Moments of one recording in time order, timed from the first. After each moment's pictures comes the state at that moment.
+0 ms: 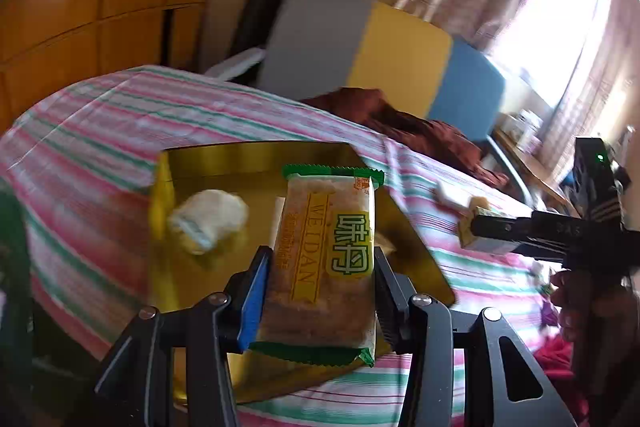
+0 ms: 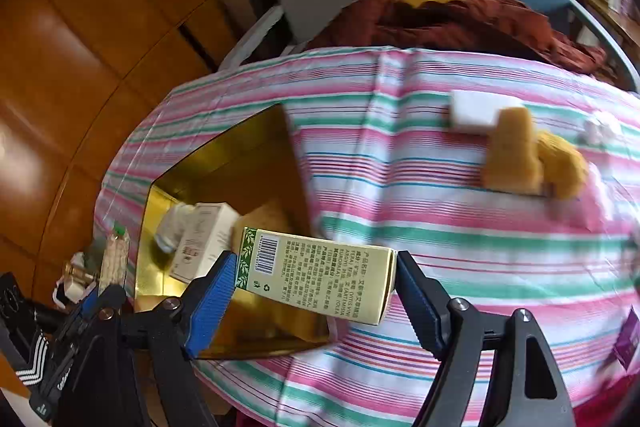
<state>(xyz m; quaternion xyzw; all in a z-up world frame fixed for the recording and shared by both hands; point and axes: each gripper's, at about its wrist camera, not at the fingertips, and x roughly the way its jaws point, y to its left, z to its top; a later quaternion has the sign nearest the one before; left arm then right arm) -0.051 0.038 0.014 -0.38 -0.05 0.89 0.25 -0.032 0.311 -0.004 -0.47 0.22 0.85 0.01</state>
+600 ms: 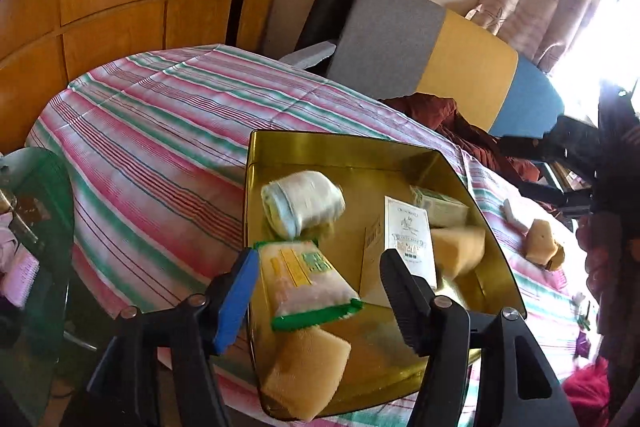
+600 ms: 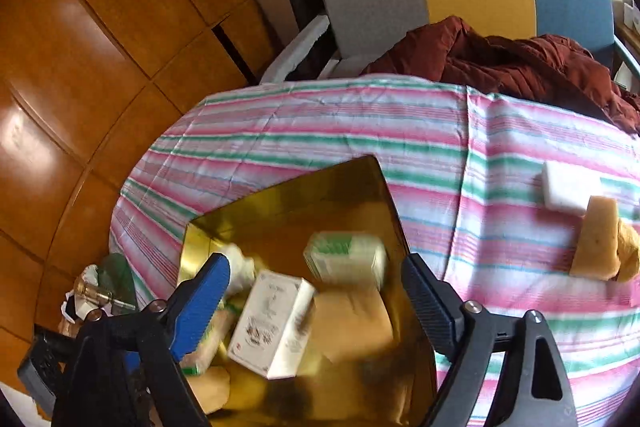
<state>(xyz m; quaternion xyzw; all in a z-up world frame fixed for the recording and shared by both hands) -0.071 -0.006 -0.012 -0.40 -0.07 0.90 0.16 -0.112 0.267 0.010 -0.45 0.21 0.87 -0.02</state>
